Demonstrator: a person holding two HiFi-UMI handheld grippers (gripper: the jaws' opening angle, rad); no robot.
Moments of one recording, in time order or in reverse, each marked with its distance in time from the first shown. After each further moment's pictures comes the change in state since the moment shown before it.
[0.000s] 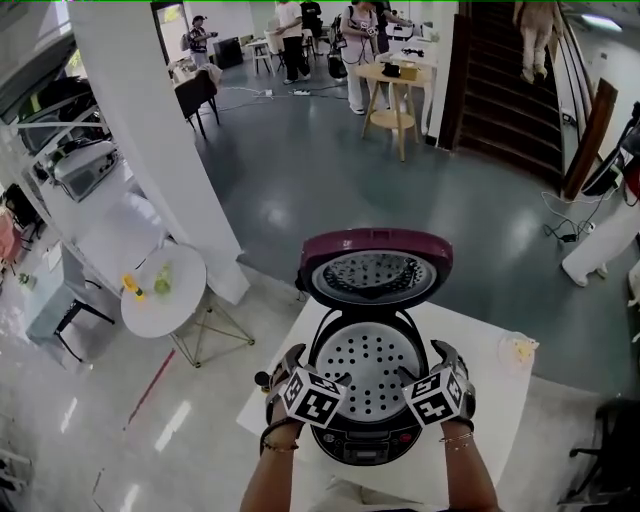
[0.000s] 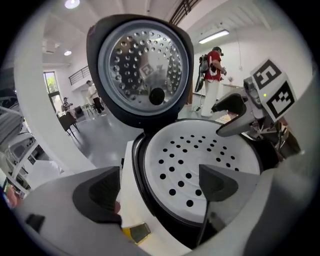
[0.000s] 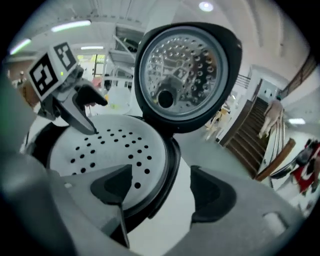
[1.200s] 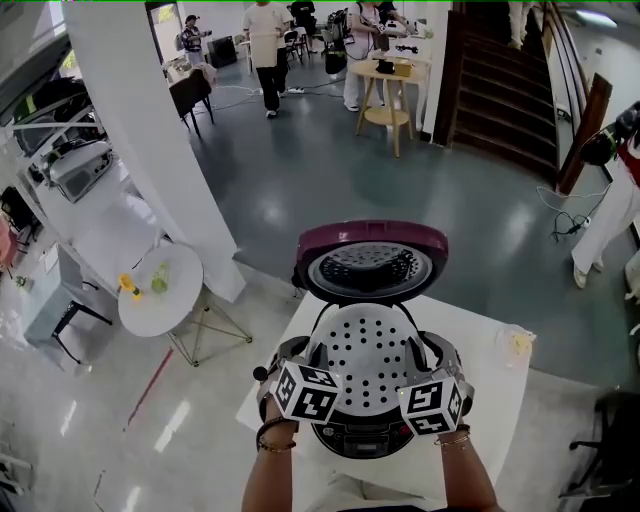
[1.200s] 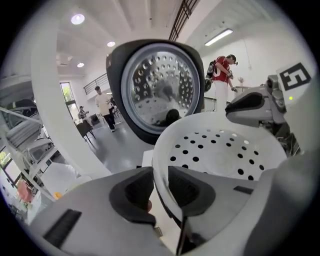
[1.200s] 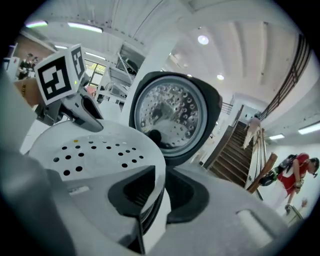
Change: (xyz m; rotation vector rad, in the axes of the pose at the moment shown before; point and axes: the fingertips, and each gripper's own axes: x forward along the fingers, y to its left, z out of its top) left arm -0.043 0.030 0.033 -0.030 -0.084 0.165; right arm -0.056 -0.012 0.058 -0.025 -0.270 -0.209
